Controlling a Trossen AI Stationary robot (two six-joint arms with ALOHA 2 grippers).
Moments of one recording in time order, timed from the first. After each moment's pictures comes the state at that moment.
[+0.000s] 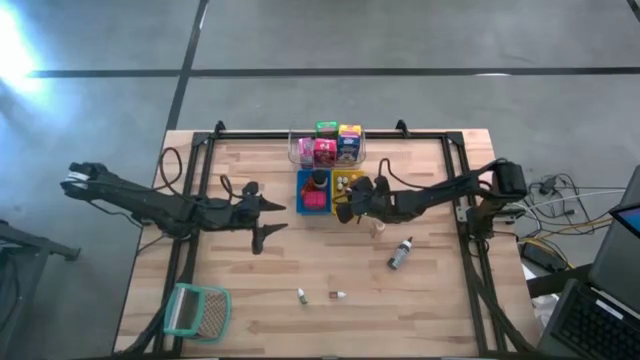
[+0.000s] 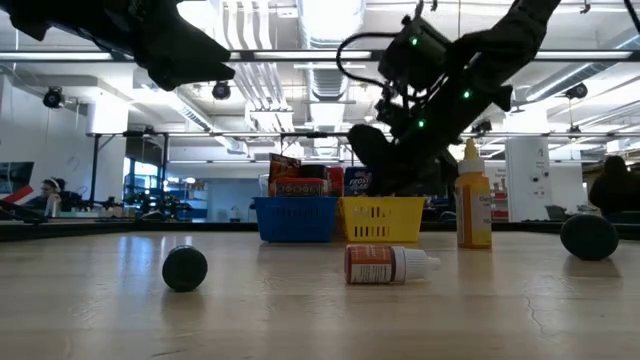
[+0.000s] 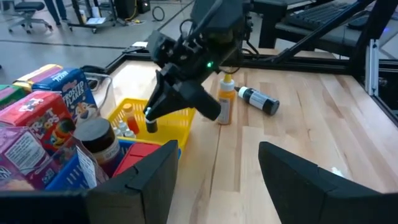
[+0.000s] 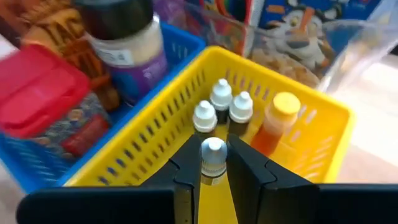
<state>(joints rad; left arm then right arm) -0.22 0.91 0.50 0.16 -0.39 -0.13 -0.03 1.72 0.81 0.10 0.65 0.69</state>
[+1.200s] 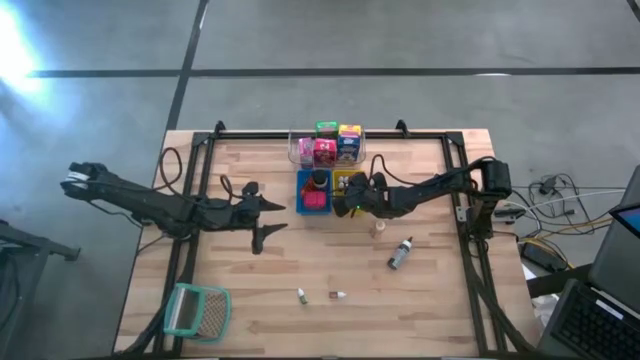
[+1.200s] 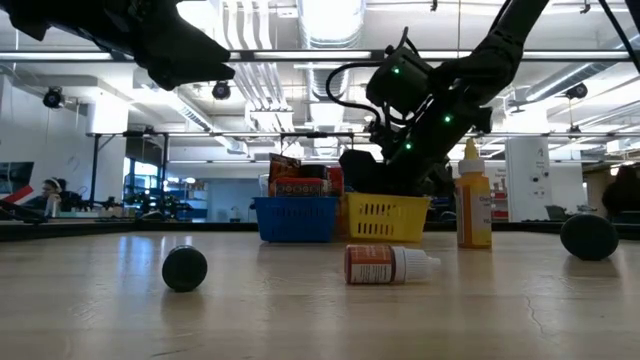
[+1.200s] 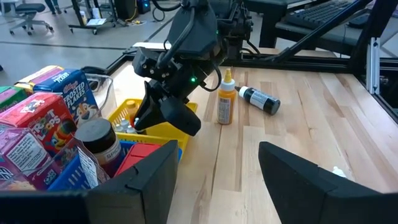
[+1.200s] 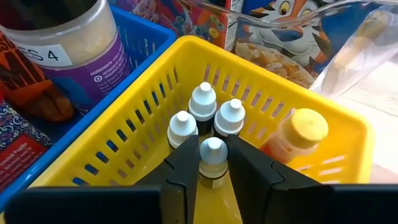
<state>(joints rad) -0.22 0.91 0.50 0.16 -0.39 -0.12 -0.10 1.83 0.85 0.14 0.65 0.68</state>
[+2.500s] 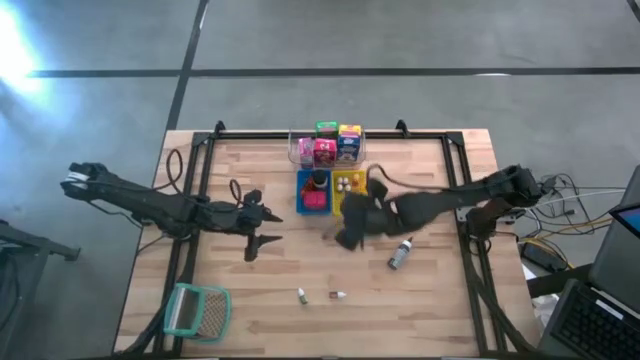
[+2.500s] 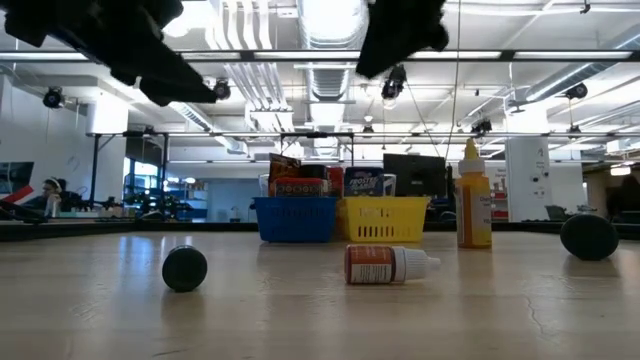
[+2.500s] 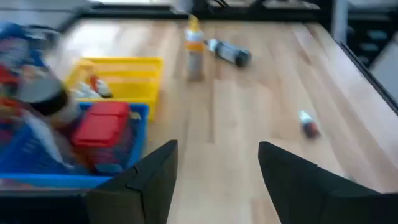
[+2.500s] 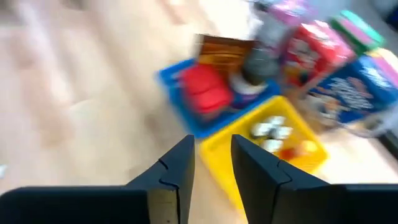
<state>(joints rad) -0.22 0.91 0.50 0.00 -0.23 -0.14 0.22 1.65 1.41 -0.77 0.60 0.57</state>
